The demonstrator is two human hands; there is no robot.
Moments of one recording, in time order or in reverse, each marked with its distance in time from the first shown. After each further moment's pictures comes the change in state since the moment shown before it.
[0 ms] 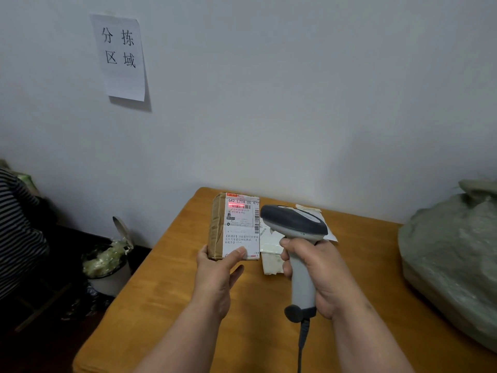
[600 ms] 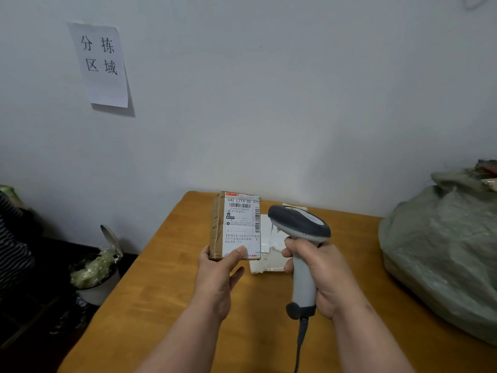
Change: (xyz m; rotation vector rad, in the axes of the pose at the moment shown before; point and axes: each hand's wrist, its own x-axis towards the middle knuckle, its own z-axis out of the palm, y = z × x) left_hand -0.020 -0.014 0.026 0.038 -0.083 -0.020; right_hand -0.011 0.003 -0.038 0.031 0.135 0.012
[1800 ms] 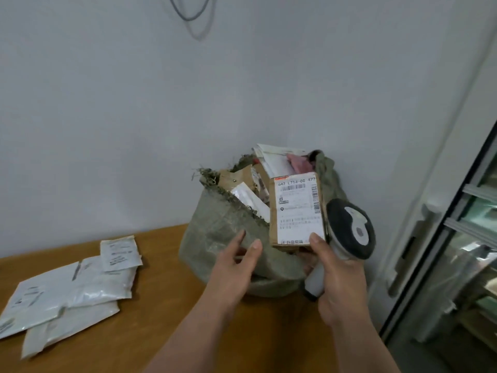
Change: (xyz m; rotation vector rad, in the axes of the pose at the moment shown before) left_hand -0.197 -0.172 0.385 0.659 -0.790 0.049; right_hand -0.109 -0.047 -0.419 0.343 0.822 -0.288
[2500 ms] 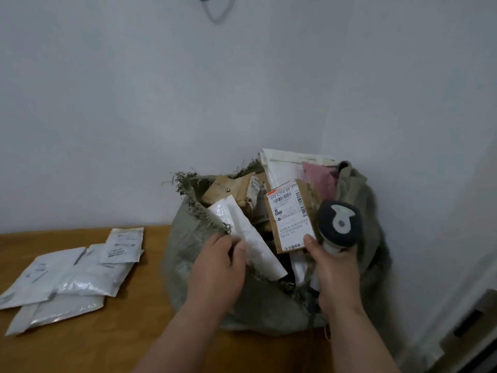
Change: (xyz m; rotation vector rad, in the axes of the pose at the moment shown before) left_hand 0.121 -0.011 0.064 0.719 0.508 0.215; right_hand 0.192 0.012 -0.007 -0.173 -0.203 0.002
